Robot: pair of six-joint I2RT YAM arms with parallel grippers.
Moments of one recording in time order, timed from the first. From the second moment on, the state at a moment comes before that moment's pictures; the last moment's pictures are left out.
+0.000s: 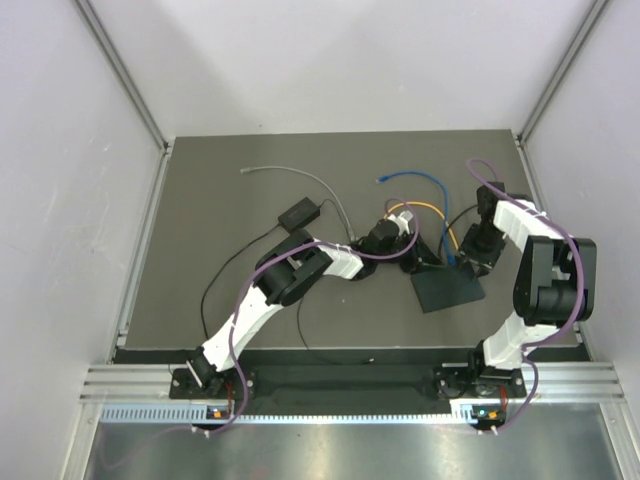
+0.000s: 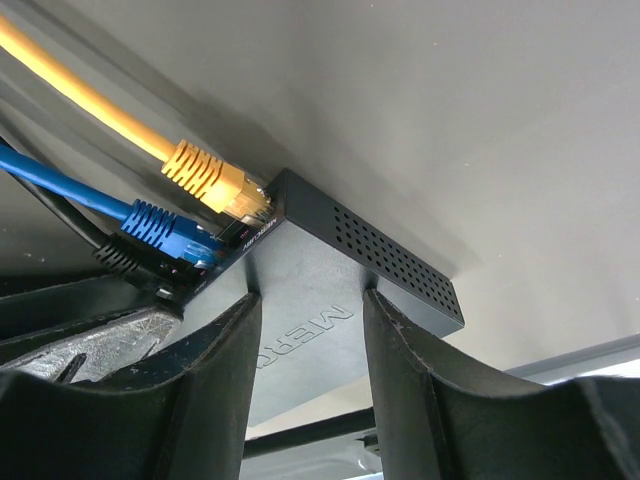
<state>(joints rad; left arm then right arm) -0.91 2.51 1.56 0.65 0.49 -1.31 -0.07 1.68 1.09 -0.92 0.06 0.52</state>
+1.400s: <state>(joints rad) -0.93 2.53 1.51 0.82 0.40 -1.47 -0.05 1.67 1.13 -0.97 0.10 0.48</state>
